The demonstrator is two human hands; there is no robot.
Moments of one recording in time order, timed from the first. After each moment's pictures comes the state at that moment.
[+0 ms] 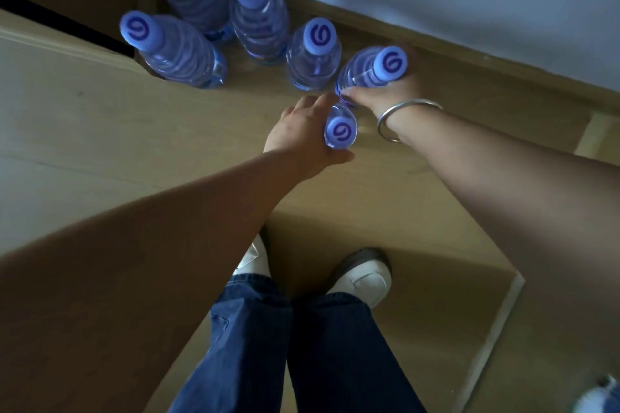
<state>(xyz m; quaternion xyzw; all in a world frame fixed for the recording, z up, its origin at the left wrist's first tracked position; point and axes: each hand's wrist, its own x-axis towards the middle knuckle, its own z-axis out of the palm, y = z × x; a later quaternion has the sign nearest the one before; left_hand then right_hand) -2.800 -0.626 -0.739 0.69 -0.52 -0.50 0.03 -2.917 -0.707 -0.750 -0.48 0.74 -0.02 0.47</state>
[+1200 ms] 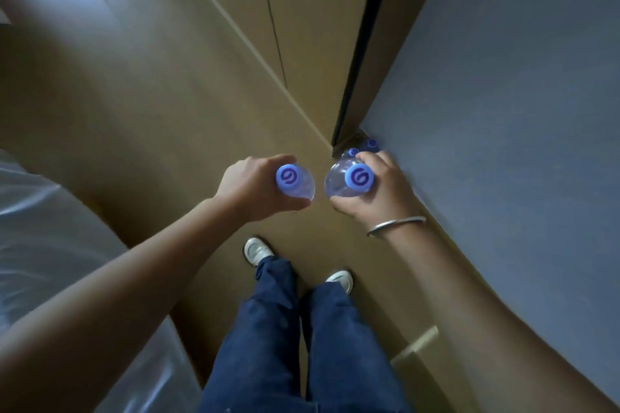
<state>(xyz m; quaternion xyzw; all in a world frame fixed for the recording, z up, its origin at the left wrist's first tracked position) -2.684 -0.401 -0.180 0.90 -0.31 -0.28 0.15 -2.808 -0.549 -0.186 -0.87 0.32 -0.01 0.37</state>
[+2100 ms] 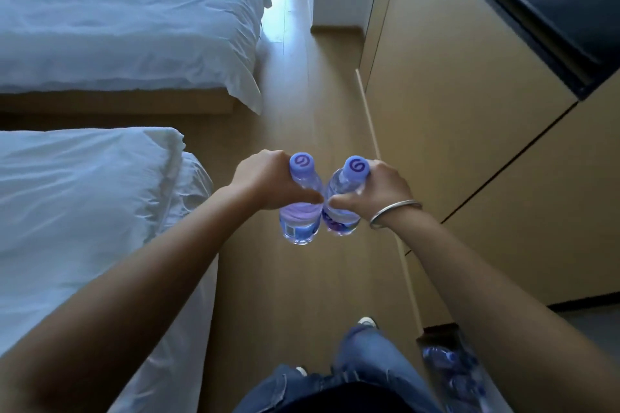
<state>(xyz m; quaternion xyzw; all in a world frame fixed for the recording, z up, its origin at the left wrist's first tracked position) -2.483 -0.121 0.023 0.98 -0.09 -0.07 0.18 -2.497 -0.306 0.006 -0.95 -0.01 0.04 0.30</state>
